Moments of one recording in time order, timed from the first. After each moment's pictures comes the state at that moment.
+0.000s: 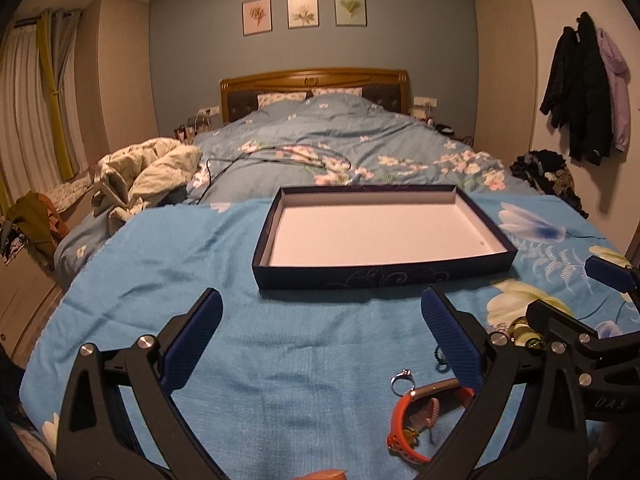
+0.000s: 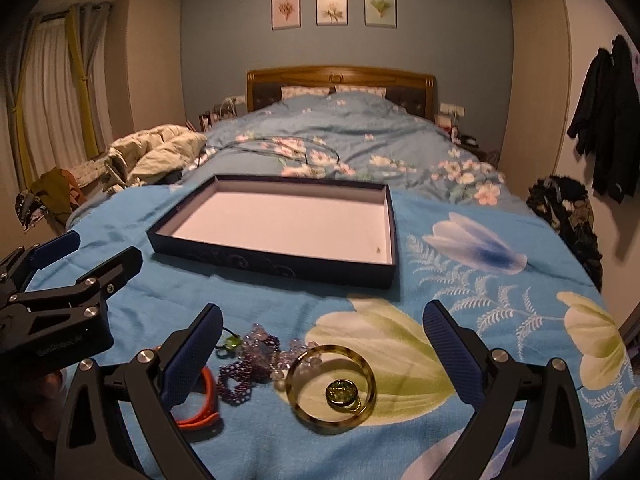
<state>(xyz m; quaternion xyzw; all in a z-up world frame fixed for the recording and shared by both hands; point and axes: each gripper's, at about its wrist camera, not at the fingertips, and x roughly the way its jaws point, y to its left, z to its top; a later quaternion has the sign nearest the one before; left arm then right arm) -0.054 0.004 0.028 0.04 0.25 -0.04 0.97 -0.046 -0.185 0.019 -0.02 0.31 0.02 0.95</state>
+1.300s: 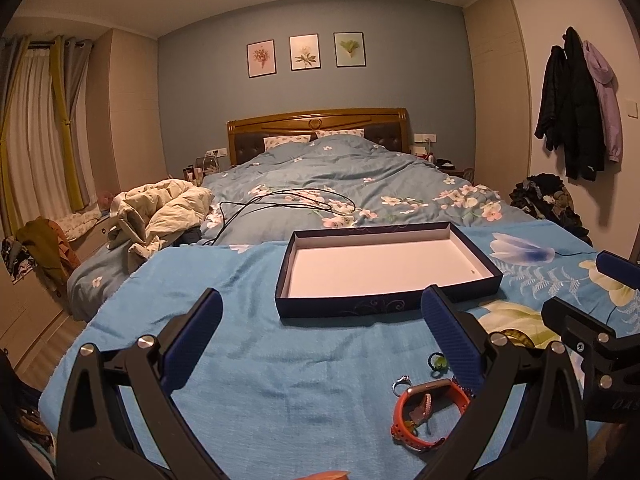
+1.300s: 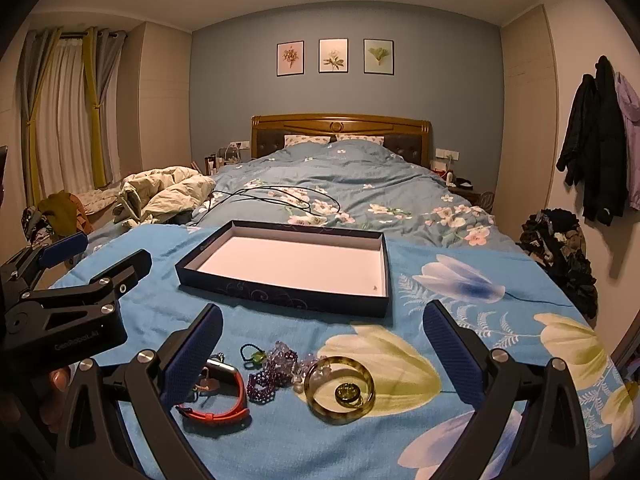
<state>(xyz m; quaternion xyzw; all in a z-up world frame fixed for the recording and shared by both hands) -0.100 0.014 0.060 0.05 0.18 -0.03 0.98 -0.097 -0.178 0.047 -0.02 0.22 0.02 0.97</state>
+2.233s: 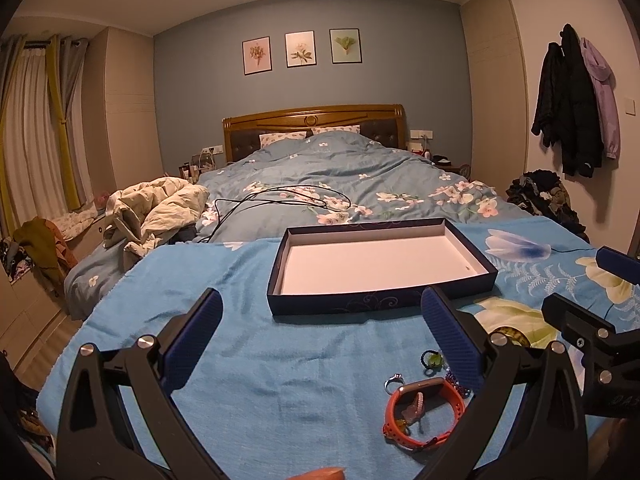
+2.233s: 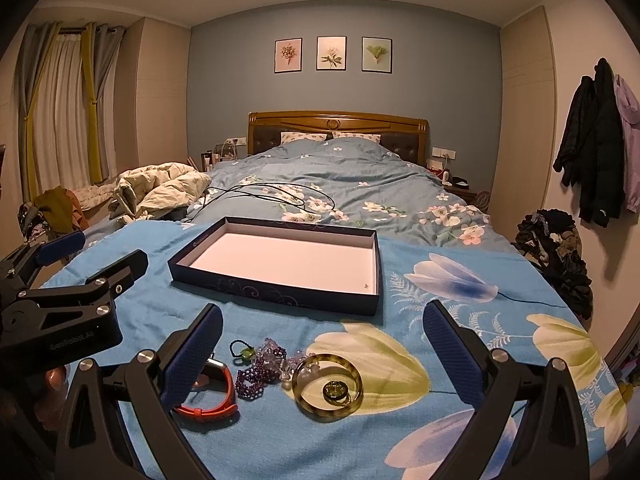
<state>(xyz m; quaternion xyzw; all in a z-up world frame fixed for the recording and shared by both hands) -0.098 0.008 0.061 0.05 0.19 -0.04 0.98 -0.097 -0.182 0.049 -0.03 0.23 0.01 0.97</state>
